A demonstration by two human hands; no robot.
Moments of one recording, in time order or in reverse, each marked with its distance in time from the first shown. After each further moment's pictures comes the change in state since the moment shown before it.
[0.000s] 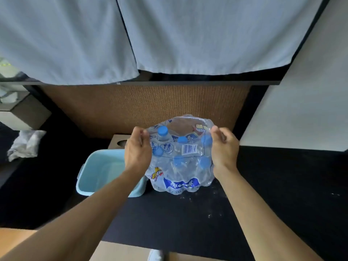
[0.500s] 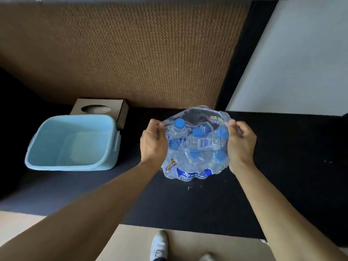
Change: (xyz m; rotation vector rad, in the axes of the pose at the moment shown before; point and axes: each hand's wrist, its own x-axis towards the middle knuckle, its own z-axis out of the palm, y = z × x) left_hand -0.088 -0.055 0.169 0.006 -0.129 -0.046; right_hand 0.050 0.156 -0.108 -0.154 0.056 0.076
